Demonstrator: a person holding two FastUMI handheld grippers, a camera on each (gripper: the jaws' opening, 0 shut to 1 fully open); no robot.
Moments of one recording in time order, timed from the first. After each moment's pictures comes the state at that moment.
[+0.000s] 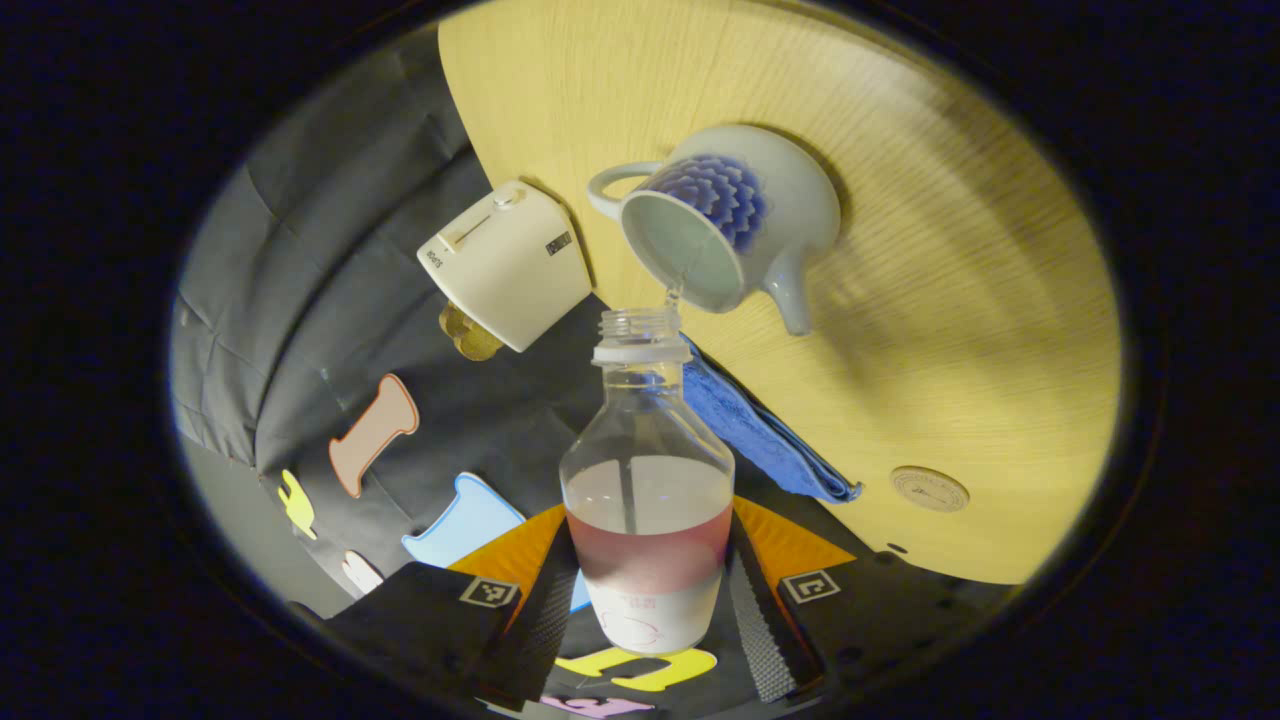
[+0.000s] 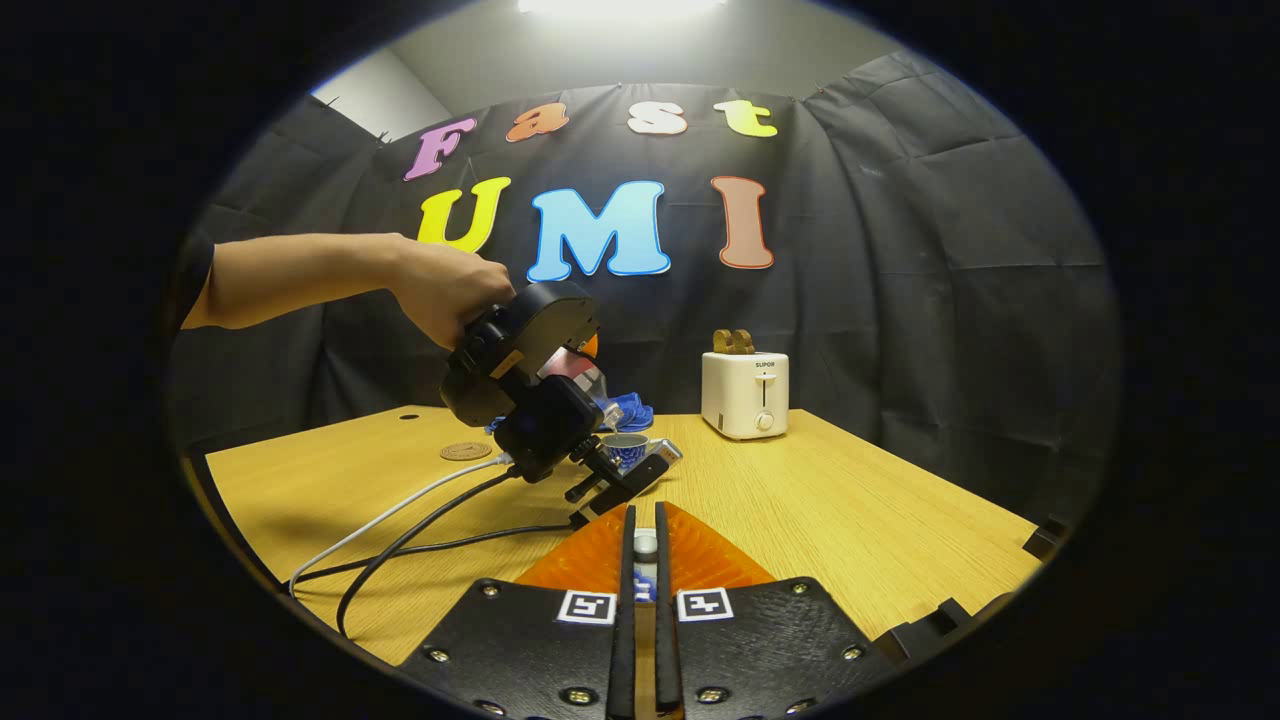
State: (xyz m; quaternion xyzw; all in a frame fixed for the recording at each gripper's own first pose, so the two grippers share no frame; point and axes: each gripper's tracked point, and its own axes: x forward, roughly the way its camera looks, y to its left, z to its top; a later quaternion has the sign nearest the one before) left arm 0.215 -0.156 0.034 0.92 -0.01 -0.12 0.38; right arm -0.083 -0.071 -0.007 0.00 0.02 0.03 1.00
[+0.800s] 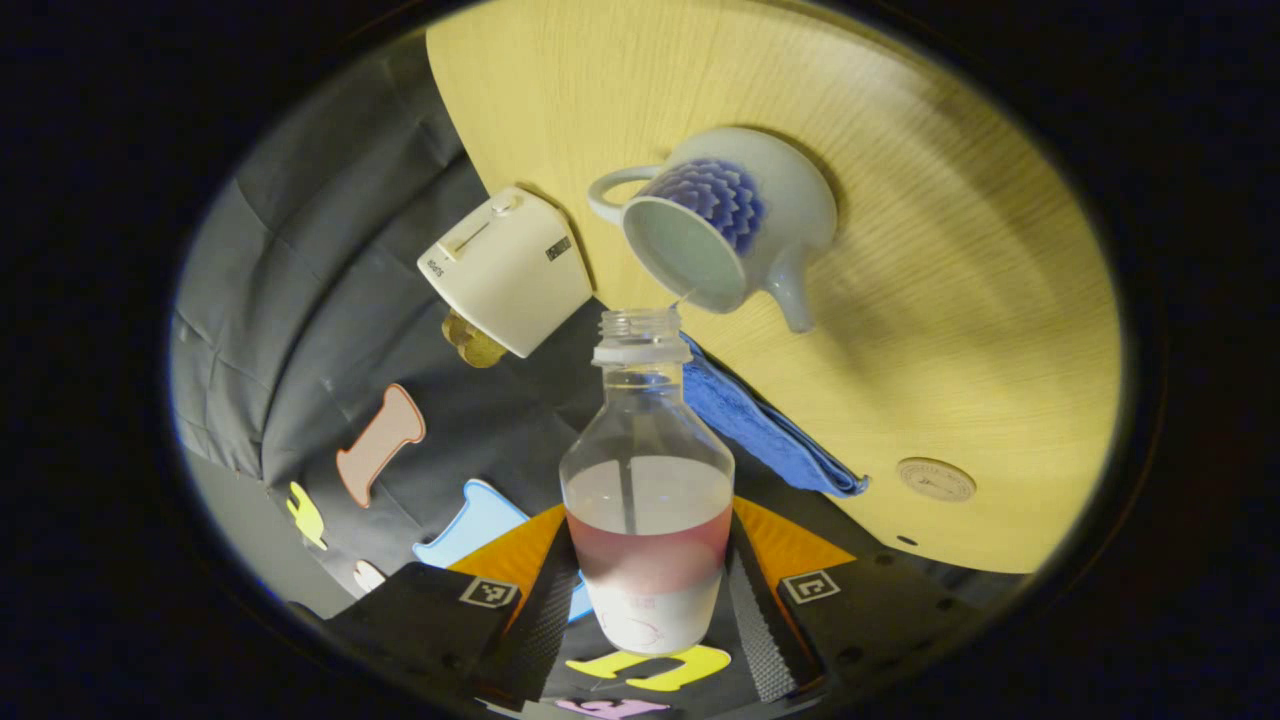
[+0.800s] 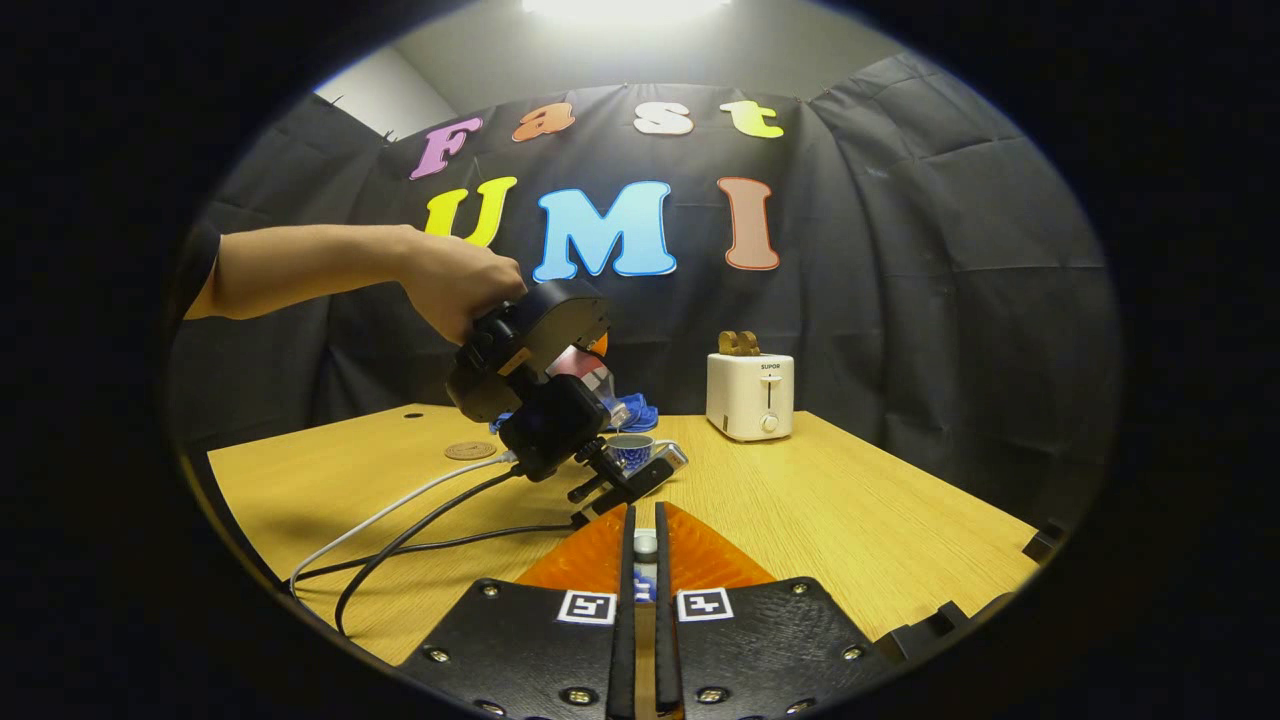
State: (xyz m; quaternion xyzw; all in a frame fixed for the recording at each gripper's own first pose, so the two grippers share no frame) left arm 0.216 -0.156 0.037 0.92 -0.02 -0.12 0.37; right arm -0.083 -0.067 -0.006 0.00 0.02 0.04 1.00
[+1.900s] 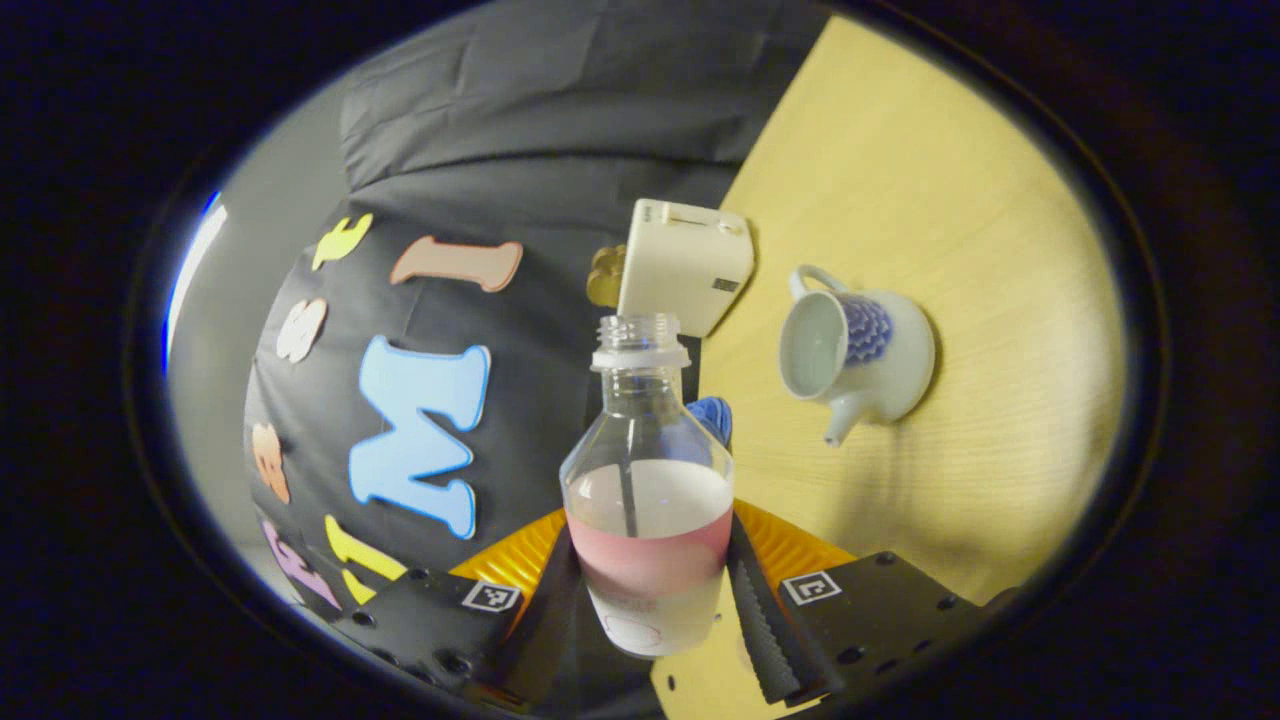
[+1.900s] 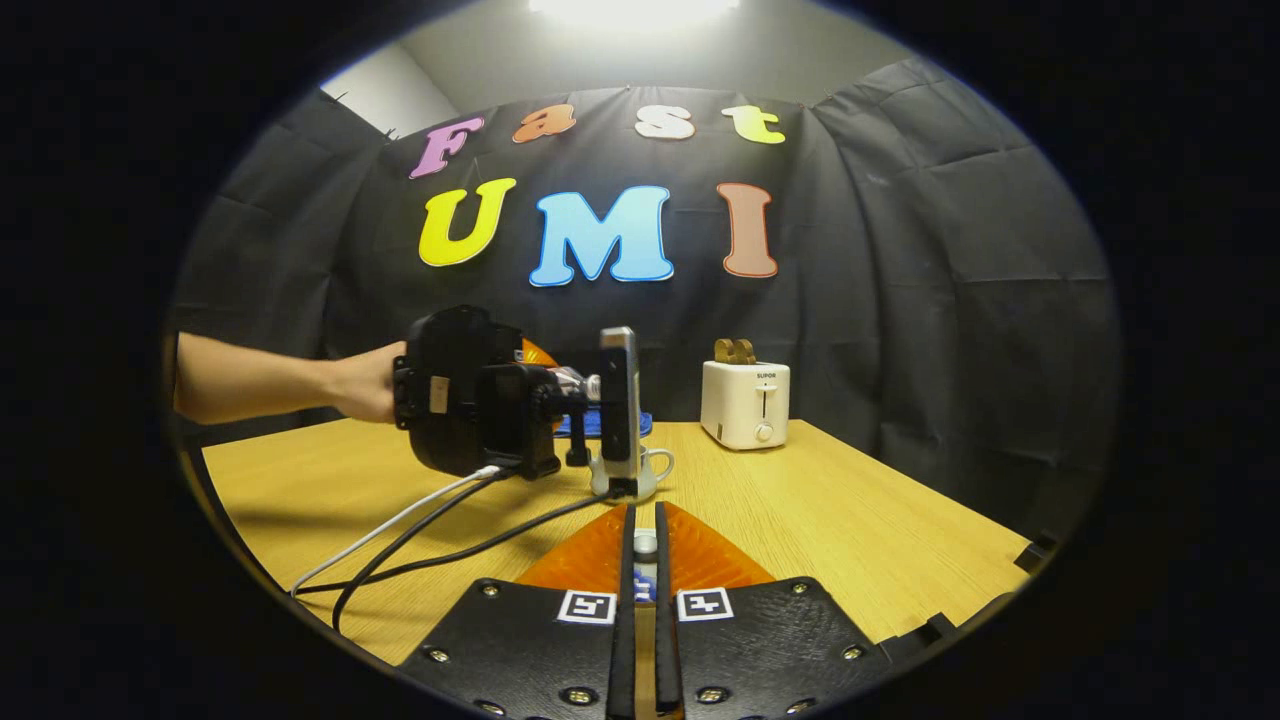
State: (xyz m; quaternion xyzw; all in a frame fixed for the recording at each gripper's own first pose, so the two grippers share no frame) left arm 0.189 -0.117 0.027 0.59 -0.06 -0.17 0.78; right arm -0.074 -0.068 0.008 -0.02 0.01 0.04 1.00
